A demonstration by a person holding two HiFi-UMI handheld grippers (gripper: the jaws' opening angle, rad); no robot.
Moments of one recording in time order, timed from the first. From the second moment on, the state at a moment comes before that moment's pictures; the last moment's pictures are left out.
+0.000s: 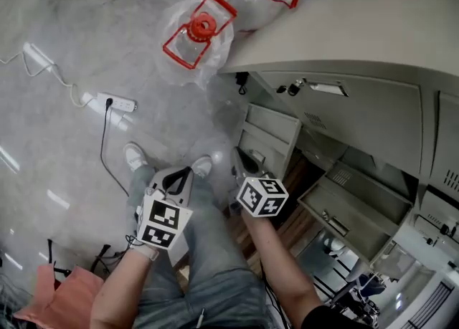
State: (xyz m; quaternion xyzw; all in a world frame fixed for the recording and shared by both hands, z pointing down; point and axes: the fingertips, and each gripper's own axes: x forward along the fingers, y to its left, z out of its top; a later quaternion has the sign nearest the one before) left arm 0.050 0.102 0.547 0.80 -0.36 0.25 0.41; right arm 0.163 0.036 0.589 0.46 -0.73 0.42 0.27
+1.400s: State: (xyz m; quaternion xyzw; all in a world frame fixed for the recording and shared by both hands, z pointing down) left arm -0.018 0.045 0.048 0.88 -0.43 0.12 0.13; right arm 0.096 0.027 0.040 0.43 -0.88 0.14 0.14
